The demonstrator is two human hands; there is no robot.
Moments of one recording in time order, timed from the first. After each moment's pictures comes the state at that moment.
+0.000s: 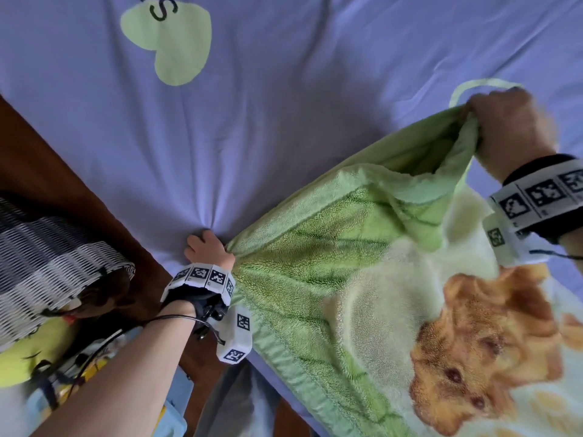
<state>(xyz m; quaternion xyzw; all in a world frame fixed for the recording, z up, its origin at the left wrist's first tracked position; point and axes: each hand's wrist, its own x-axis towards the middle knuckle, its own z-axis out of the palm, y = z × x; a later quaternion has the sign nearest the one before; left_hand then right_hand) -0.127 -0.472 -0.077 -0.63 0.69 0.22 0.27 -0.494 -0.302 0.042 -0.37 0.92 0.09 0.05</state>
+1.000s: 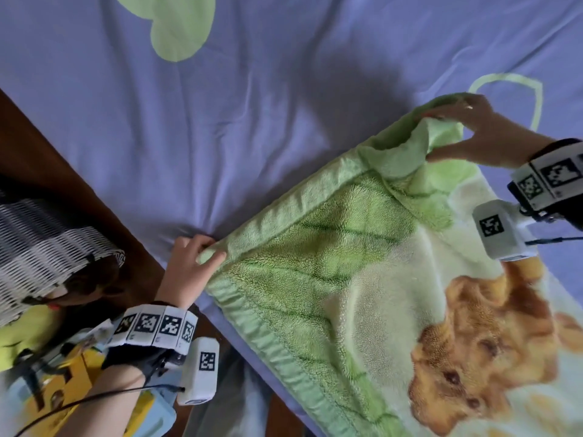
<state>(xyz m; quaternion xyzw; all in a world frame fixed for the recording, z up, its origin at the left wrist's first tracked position) -0.071 -0.486 -0.060 -0.50 0.72 0.46 0.13 -0.499 -0.319 0.023 -0.32 0.86 -0.02 0.40</state>
